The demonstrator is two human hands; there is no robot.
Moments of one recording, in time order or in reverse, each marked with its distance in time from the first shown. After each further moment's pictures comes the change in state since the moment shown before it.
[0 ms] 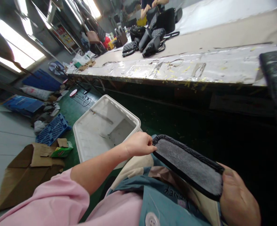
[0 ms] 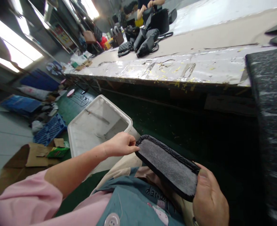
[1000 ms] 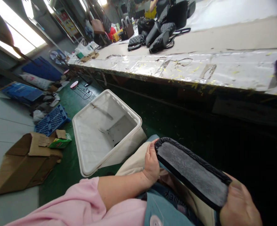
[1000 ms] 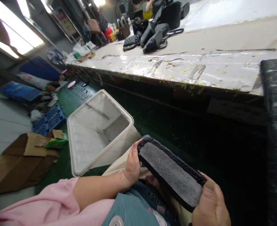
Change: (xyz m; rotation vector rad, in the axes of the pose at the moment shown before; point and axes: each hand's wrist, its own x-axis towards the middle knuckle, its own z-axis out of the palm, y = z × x) left_hand 0.008 0.046 0.112 -1.328 0.819 -0.356; right_hand -0.002 0.003 0.006 0.018 0.083 0.022
